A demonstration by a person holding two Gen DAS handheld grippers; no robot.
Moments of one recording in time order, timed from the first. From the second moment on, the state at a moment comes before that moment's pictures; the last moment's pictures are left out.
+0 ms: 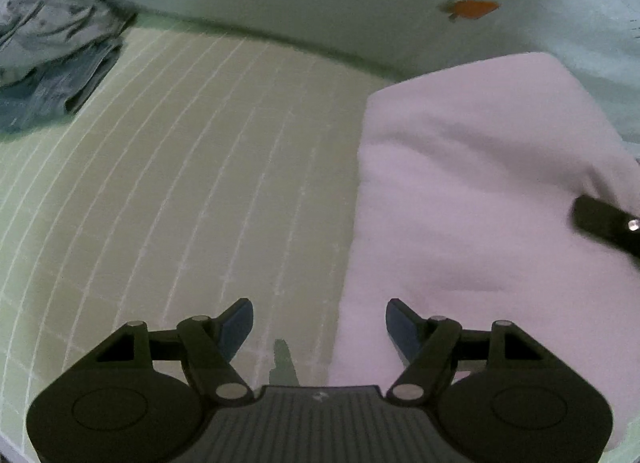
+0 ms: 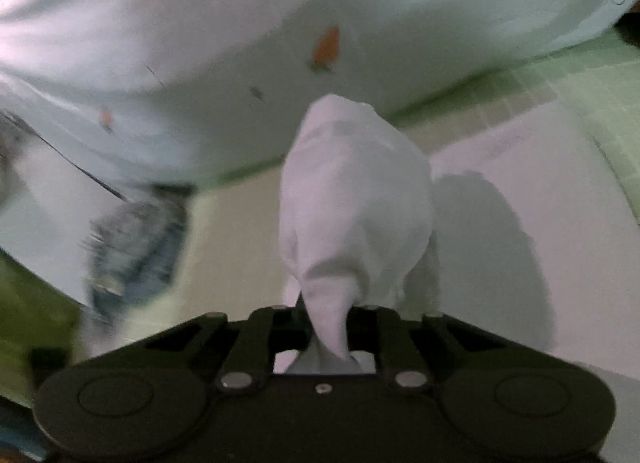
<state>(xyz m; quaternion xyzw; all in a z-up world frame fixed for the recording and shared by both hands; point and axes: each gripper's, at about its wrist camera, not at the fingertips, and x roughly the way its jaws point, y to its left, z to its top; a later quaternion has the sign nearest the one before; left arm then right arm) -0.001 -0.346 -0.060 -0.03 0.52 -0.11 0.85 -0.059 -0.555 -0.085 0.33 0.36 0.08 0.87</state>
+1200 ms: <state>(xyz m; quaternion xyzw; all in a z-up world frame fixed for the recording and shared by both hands) 0.039 -0.430 -0.108 -0.10 0.55 -0.31 0.77 -0.066 -0.678 -0.155 0.35 0.45 -0.13 0.81</state>
